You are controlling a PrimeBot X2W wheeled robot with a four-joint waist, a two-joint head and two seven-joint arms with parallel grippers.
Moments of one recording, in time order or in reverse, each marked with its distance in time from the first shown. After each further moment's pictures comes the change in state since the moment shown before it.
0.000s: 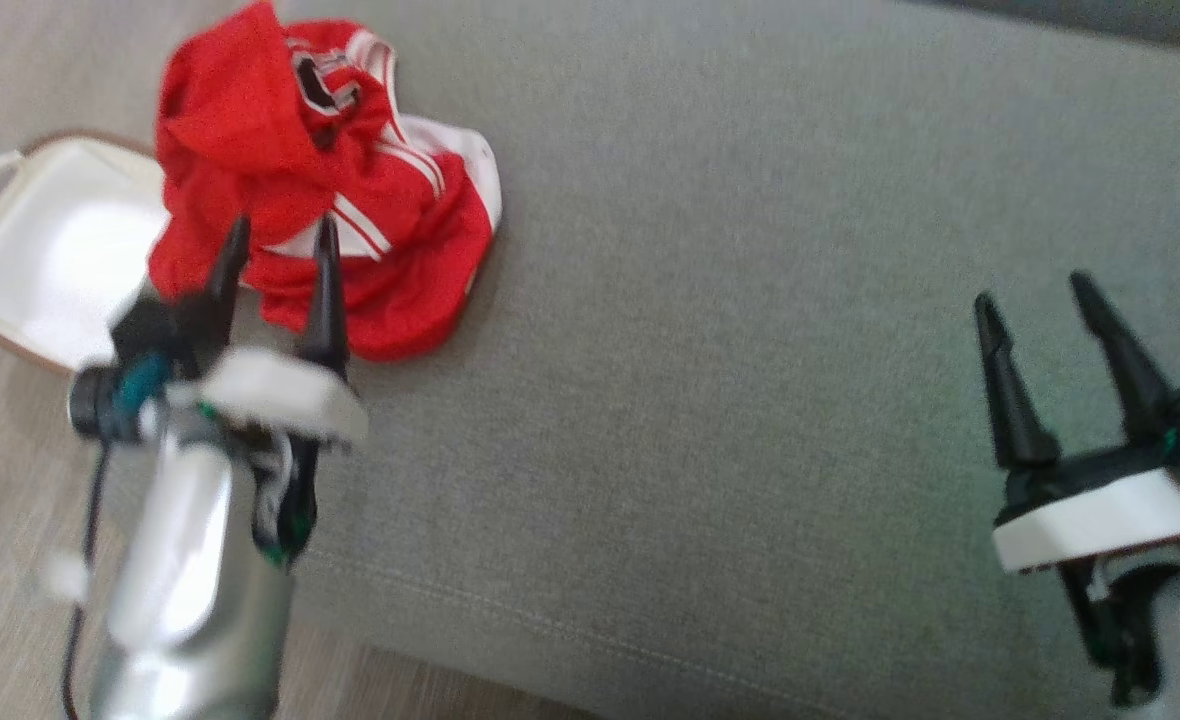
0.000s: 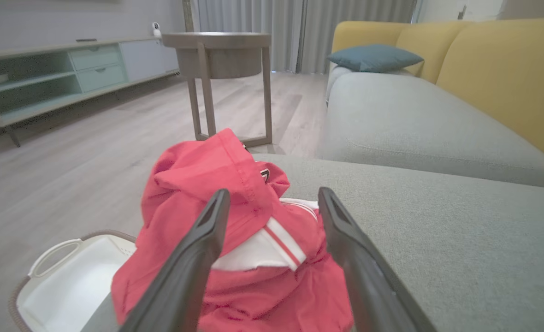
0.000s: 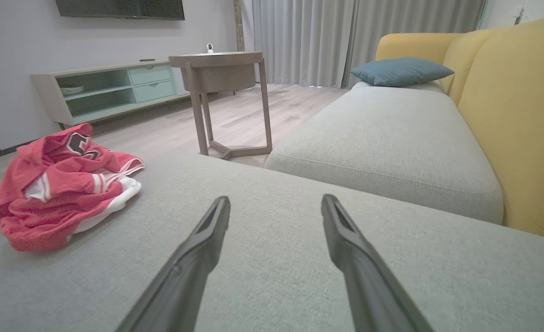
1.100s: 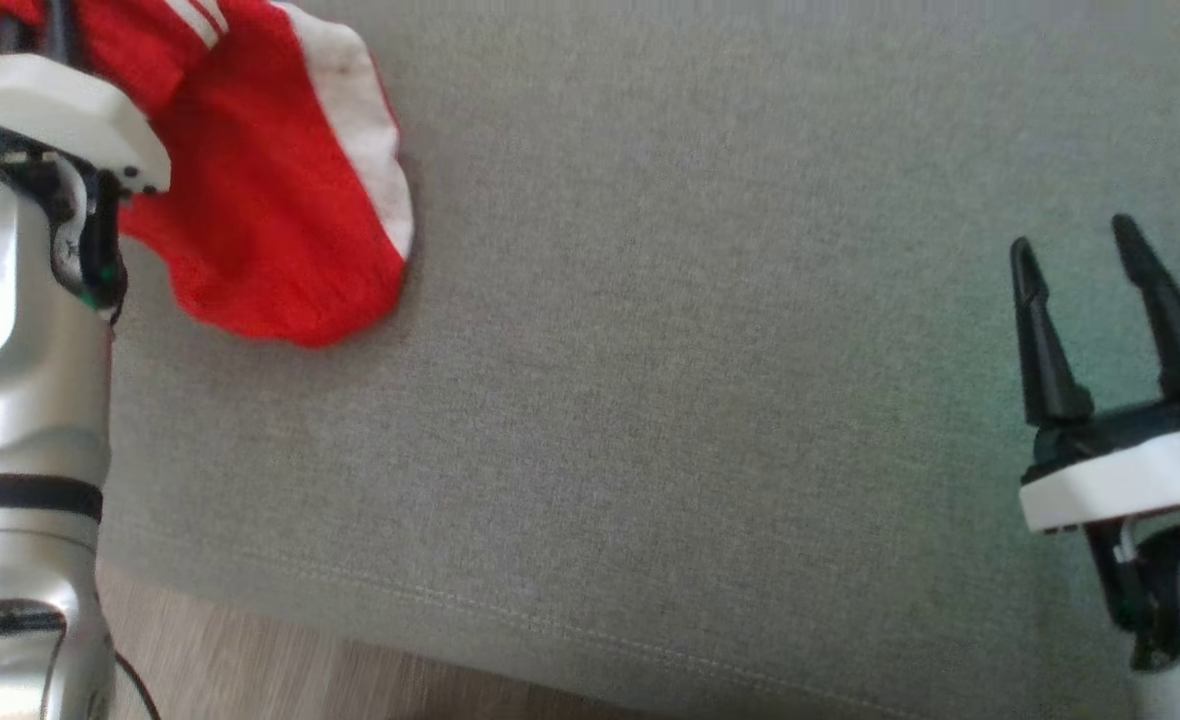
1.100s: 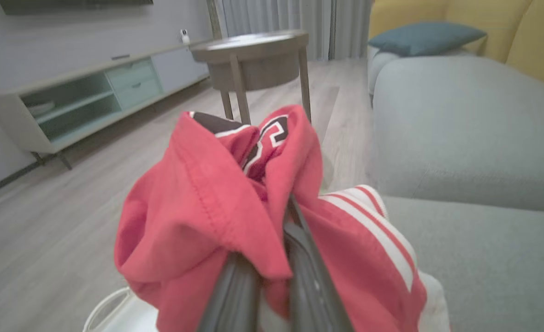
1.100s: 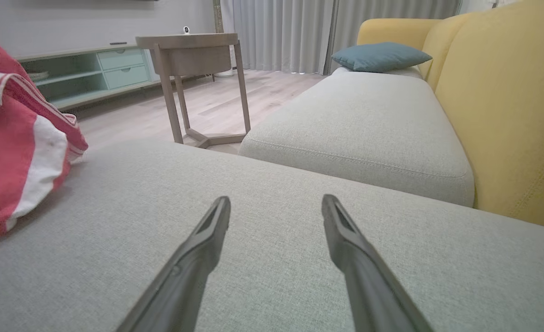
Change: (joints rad) left arm -0.583 0.176 0.018 0.531 -0.043 -0.011 0.012; right arm -0.081 -0.047 -0.025 -0.020 0.001 0.000 0.026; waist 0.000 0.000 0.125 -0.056
